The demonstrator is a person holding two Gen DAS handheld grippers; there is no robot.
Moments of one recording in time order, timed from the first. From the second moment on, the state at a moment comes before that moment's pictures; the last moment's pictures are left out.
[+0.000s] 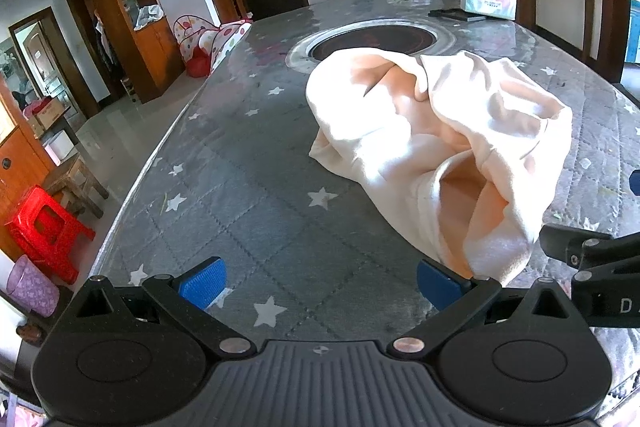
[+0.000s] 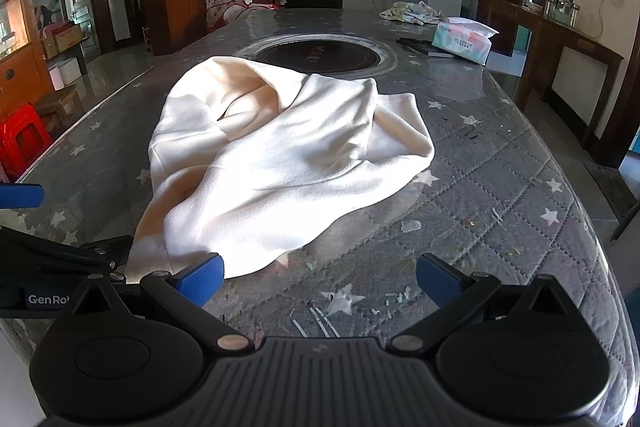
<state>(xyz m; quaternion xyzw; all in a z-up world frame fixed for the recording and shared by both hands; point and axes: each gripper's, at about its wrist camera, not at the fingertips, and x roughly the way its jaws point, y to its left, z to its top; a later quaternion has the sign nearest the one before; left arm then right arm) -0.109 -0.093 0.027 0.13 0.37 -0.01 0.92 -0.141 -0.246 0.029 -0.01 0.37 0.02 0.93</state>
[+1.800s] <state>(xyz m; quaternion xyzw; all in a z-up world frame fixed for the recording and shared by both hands) -0.069 -0.087 0.034 0.13 0.37 -0.01 0.92 -0.106 -0.255 0.034 0.02 0.38 0.06 0.92</state>
